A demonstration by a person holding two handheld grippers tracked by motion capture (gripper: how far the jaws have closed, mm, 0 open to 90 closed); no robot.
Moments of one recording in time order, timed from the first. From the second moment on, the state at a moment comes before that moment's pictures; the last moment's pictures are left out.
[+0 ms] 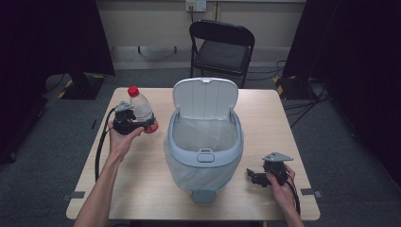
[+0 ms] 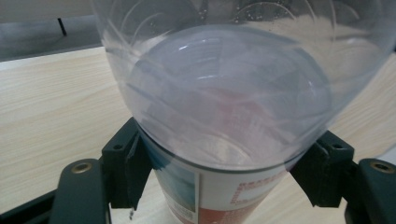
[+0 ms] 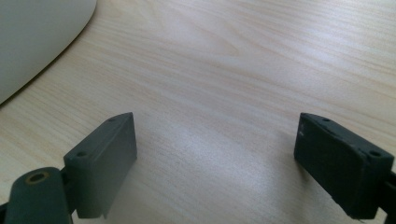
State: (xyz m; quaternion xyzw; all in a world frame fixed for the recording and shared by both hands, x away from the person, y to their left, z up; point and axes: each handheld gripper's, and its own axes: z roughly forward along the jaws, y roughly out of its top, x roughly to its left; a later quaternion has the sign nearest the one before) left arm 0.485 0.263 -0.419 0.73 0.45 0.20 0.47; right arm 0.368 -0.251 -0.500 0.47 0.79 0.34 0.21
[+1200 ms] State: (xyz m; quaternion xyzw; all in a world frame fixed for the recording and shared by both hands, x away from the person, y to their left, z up) left arm 0.376 0.289 -0.337 0.69 0.36 0.20 0.60; right arm 0.368 -0.251 -0.500 0.47 0.79 0.34 0.21
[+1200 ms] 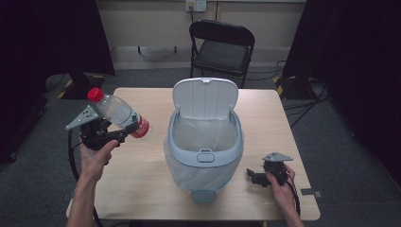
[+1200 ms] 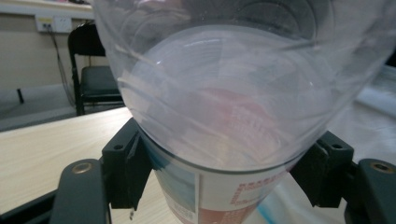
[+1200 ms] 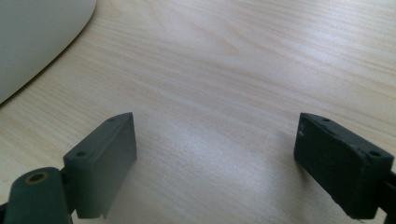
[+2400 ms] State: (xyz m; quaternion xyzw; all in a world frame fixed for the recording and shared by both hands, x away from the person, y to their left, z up) left arm 0.342 0.266 -0.240 0.64 0.26 0.24 0.69; right arm 0.368 -0.251 -0.500 0.47 0.79 0.34 0.21
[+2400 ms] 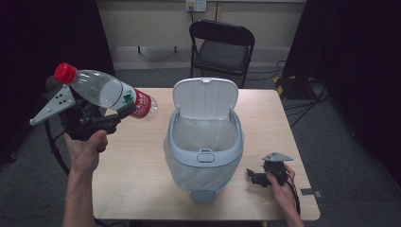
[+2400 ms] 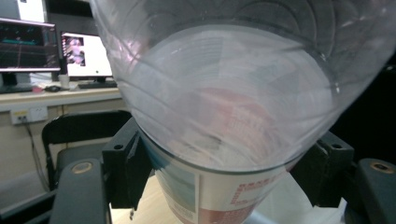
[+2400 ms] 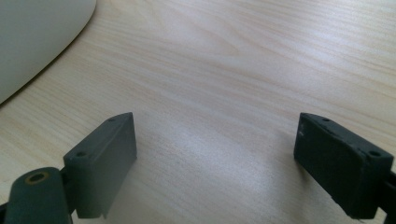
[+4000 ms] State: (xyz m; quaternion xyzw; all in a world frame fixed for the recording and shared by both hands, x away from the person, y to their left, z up) left arm 0.377 0.132 -0.254 0.78 0.18 0.11 0.59; right arm 0.368 -0.251 -0.500 0.47 0.79 0.34 0.21
